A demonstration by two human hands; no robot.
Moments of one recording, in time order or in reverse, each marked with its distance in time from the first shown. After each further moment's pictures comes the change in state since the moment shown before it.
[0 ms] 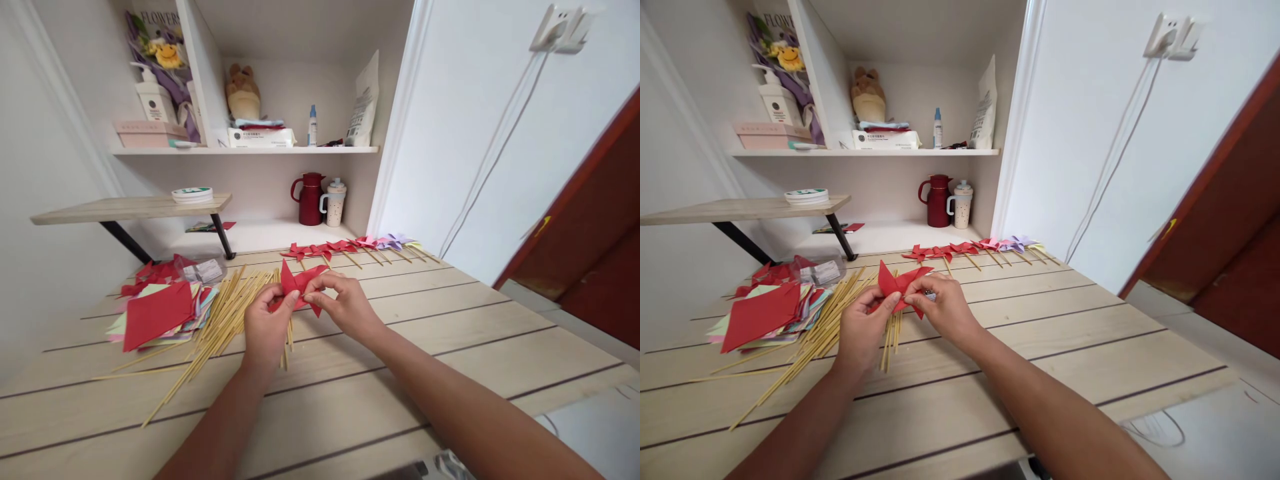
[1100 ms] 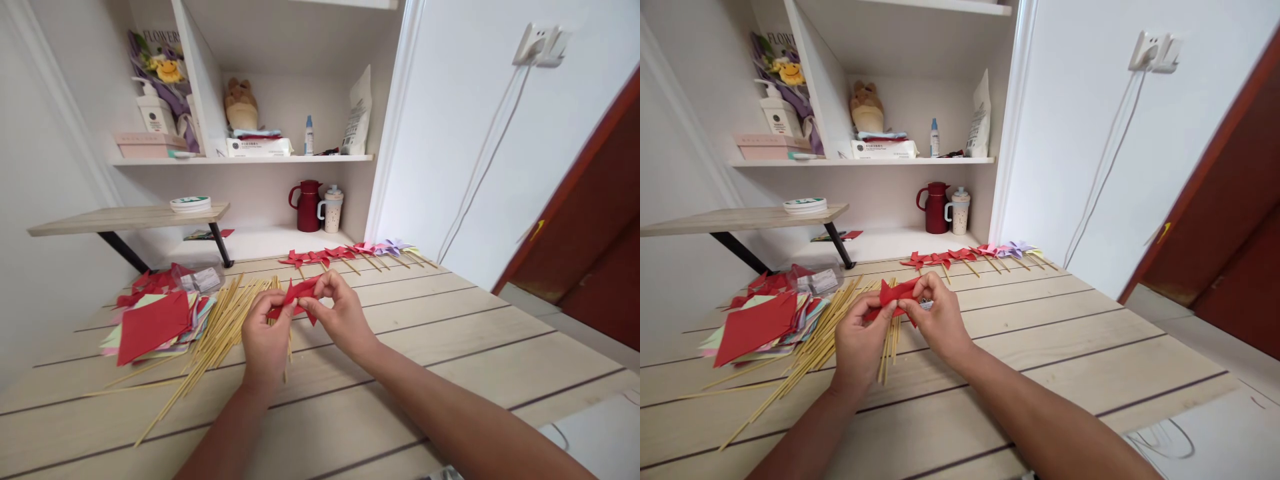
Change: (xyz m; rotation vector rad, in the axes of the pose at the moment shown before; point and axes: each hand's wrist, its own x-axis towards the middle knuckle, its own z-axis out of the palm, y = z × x) left_hand 0.000 -0.010 0.001 0.128 0.093 0.260; right_hand -0.004 -0.003 0.018 0.261 0.211 0.068
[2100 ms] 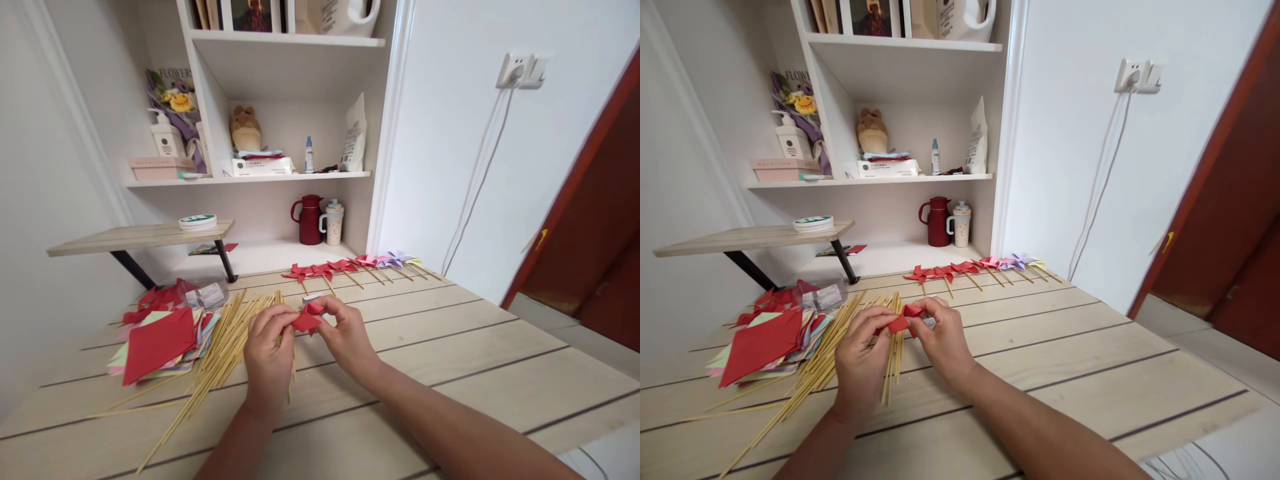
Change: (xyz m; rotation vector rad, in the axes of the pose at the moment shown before) left_hand 0.002 0.006 -0.011 0.250 -0.018 0.442; right_hand -0.003 0.005 0.002 -0.102 -0.001 -0.034
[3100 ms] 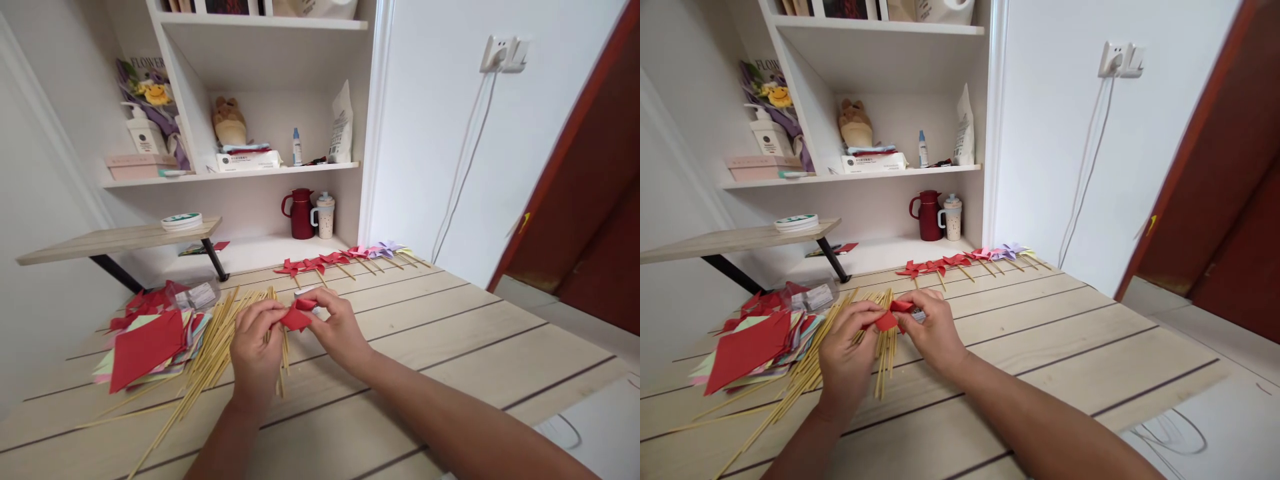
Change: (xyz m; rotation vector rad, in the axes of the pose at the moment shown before) left_hand 0.010 0.003 -0.008 0.065 -0.054 0.105; right_hand 0.001 -0.006 -0.004 -0.088 0.017 -0.098
